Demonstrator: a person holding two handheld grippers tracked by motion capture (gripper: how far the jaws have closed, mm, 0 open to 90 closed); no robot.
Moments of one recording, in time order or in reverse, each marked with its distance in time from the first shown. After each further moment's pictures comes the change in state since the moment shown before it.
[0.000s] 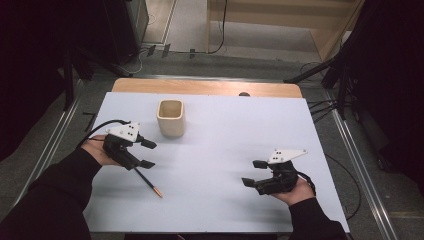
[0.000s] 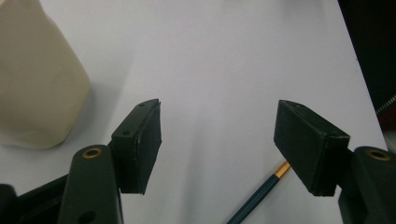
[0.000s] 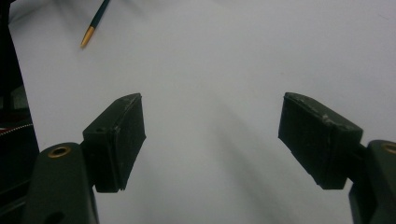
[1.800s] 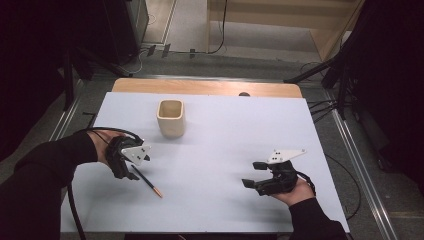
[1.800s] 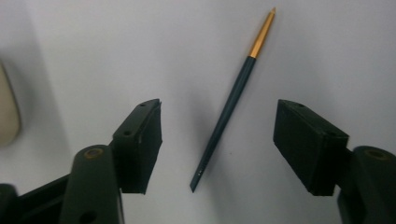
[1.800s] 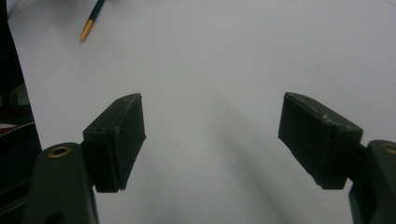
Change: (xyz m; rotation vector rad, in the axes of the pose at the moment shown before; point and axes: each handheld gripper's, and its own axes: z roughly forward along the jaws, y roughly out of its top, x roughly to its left) left arm -0.014 0.015 0.015 0.526 -0.129 0.386; right arm -0.001 -0.002 0.002 0.028 0.005 0.012
